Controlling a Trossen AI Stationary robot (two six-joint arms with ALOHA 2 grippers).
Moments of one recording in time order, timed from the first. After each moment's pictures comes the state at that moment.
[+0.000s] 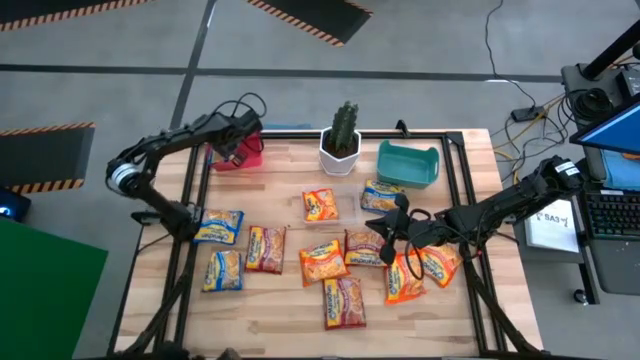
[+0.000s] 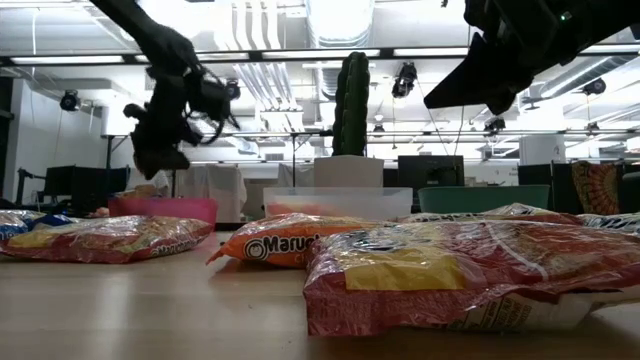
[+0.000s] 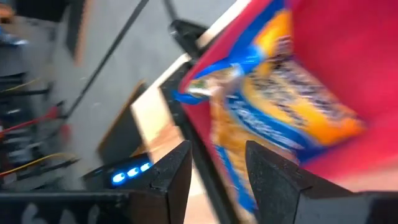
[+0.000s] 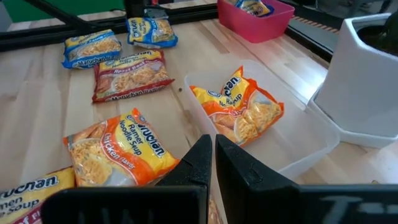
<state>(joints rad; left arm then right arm) 0.79 1.52 1.07 -1.04 -0.72 -0.17 0.34 1.18 0.55 0.14 0.58 0.35</state>
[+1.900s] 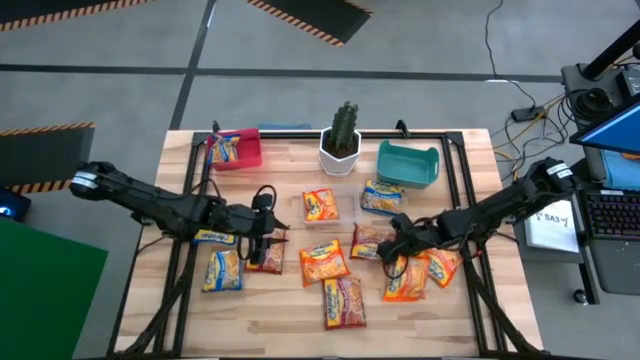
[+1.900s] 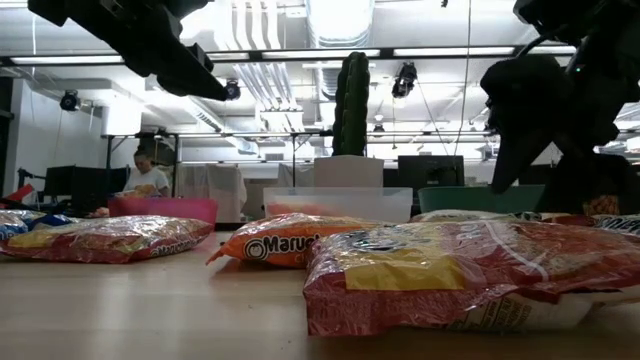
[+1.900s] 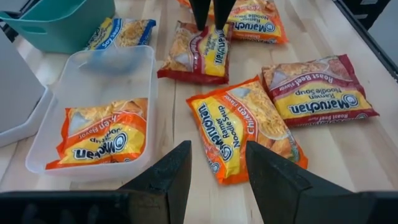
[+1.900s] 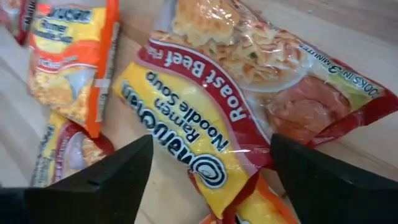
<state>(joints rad) -0.23 1.11 0.67 -0.16 -0.18 -0.09 0.34 1.28 0.55 -0.24 0.18 1.39</state>
